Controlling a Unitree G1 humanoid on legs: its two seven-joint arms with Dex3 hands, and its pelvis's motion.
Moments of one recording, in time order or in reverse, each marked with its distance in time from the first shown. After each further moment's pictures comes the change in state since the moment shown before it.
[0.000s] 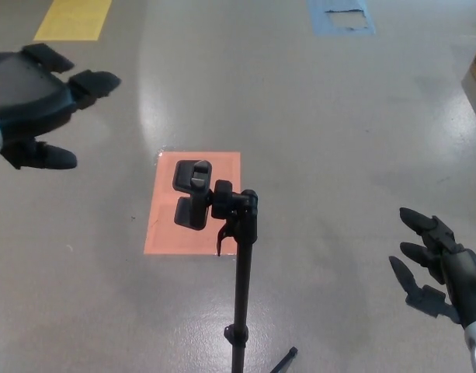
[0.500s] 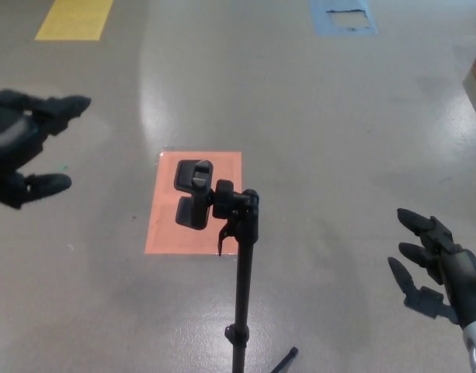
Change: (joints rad) left_arm 0.238 -0.029 0.243 0.013 -0.200 -0.061 -0.014; right_arm 0.001 0.004 0.002 0.001 -0.001 0.000 0.001
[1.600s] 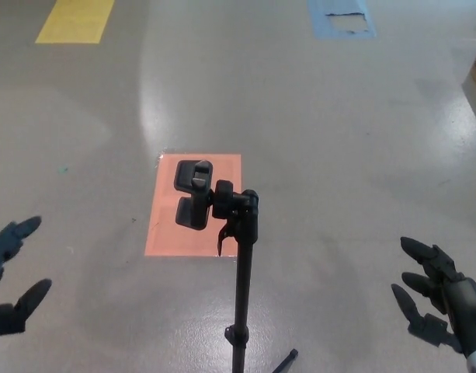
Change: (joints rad) left_arm 0.429 -0.204 0.447 0.097 -0.398 -0.040 -0.201; right_arm 0.089 0.002 0.004 -0.005 -0.001 -0.001 0.000
